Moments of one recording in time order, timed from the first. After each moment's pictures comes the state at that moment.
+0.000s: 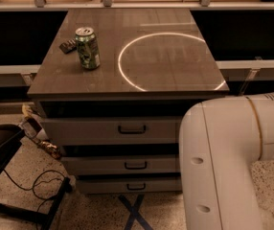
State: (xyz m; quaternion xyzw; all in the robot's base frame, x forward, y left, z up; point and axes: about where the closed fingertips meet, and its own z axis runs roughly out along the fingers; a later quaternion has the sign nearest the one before) arm 0.737 -0.263 1.175 -0.63 0.57 -0.45 0.26
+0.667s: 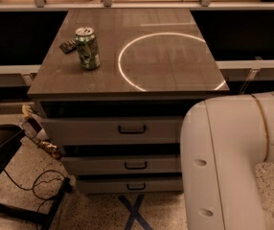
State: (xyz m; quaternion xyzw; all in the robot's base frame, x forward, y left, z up) arm 0.731 -0.268 1.198 -0.63 0.56 -0.47 0.27
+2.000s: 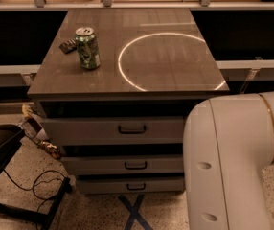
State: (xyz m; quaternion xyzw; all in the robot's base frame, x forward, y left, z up) arm 0.719 -0.267 1.237 -0.61 0.53 -0.50 0.29
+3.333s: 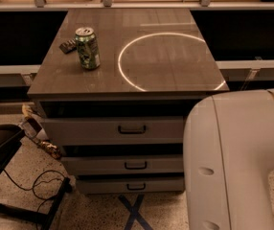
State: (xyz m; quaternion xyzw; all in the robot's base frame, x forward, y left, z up) arm 0.696 -0.273 1.271 -0.60 0.53 -0.53 0.28
